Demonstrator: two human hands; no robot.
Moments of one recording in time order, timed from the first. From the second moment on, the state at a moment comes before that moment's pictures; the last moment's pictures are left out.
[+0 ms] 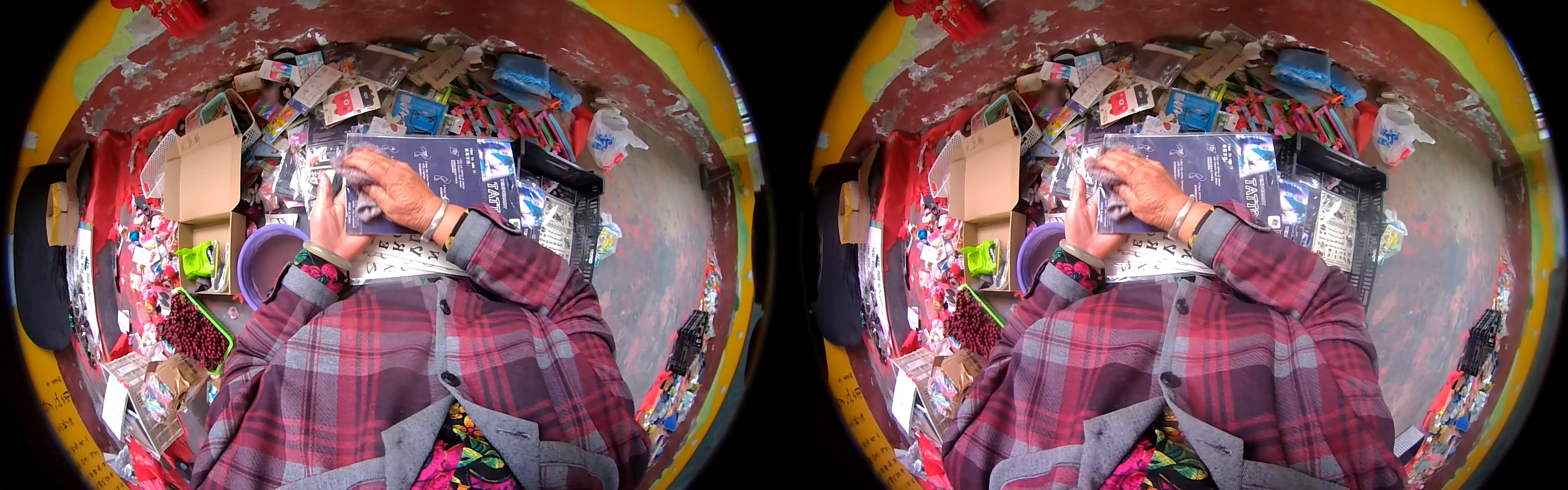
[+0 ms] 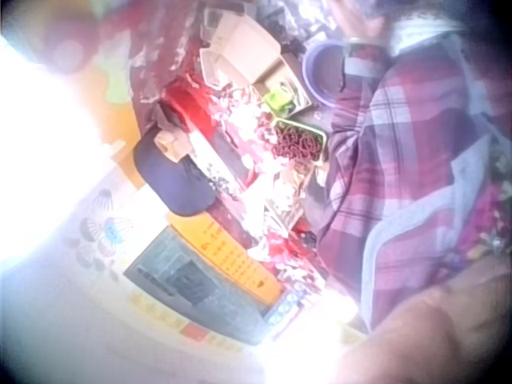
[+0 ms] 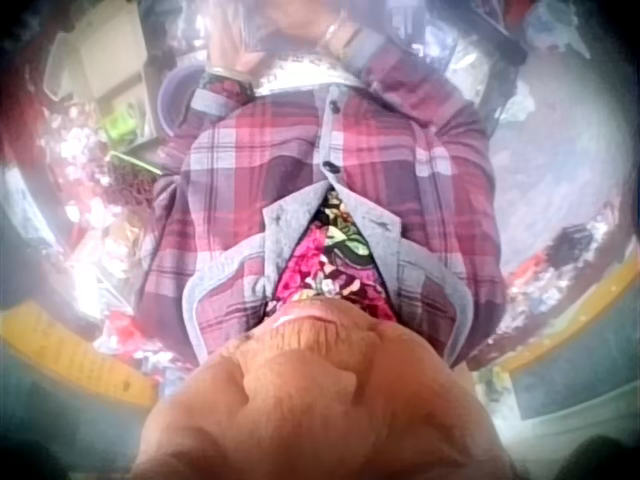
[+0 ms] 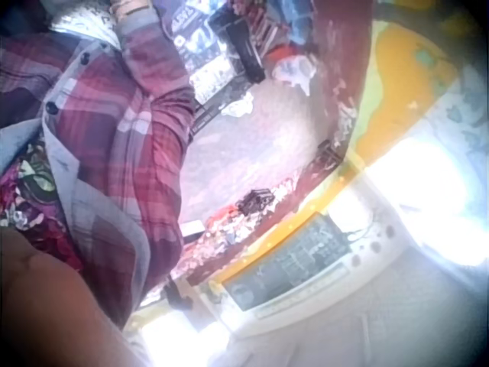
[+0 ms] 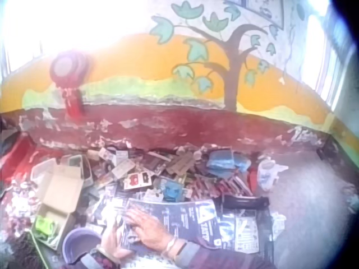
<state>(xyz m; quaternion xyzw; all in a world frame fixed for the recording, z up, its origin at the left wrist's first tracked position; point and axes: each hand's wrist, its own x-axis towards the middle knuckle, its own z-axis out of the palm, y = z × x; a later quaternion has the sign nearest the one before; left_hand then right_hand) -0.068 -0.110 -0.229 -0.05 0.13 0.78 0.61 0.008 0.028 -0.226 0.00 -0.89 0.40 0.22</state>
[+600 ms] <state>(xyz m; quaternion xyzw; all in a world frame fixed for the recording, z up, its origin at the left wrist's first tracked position) -0.070 -0.115 -0.234 -0.08 0.18 0.79 0.59 0.016 0.024 -0.209 0.10 -0.89 0.39 0.20</state>
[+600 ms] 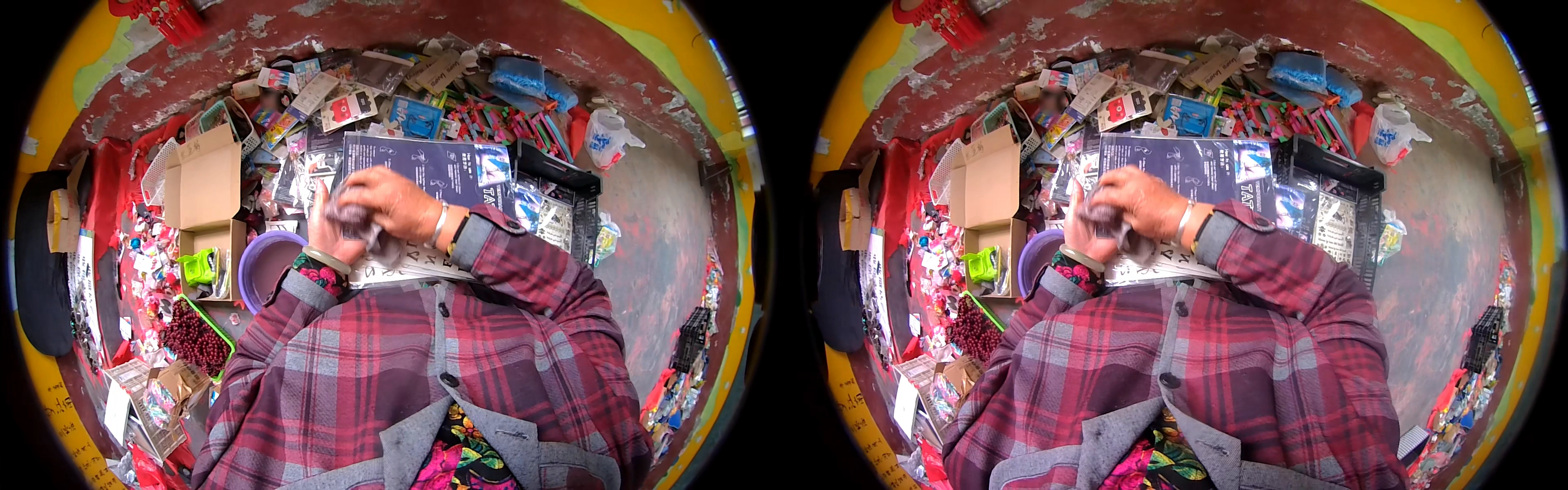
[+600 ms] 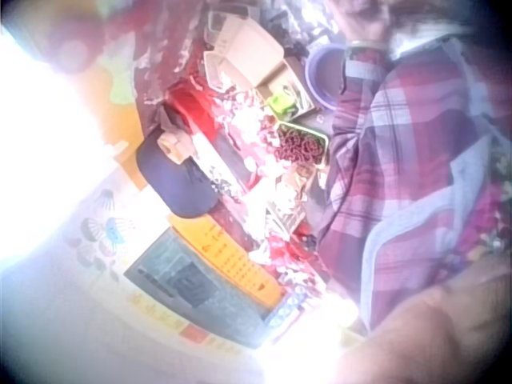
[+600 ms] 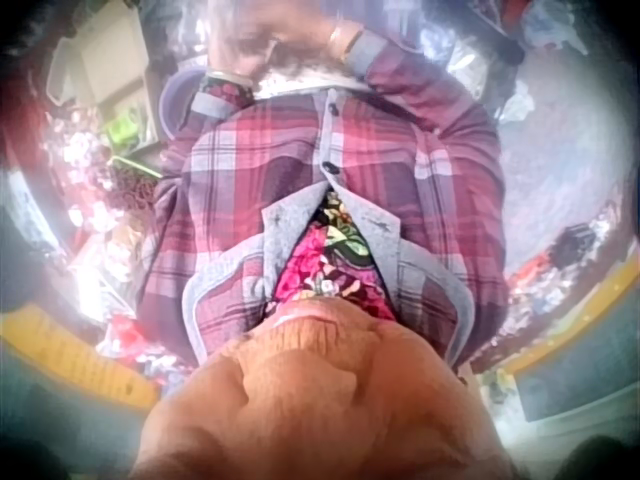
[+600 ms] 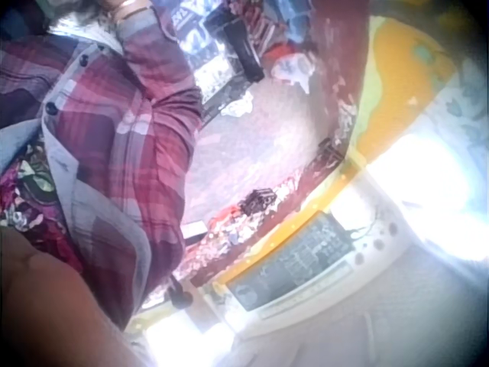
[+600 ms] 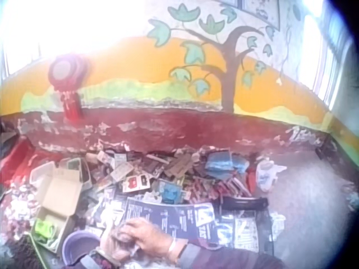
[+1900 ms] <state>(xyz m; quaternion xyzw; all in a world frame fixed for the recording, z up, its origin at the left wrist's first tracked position) -0.068 -0.110 -0.233 -0.07 0.22 0.76 0.60 0.026 0.088 -0.221 -0.17 -0.94 0.20 0.21</state>
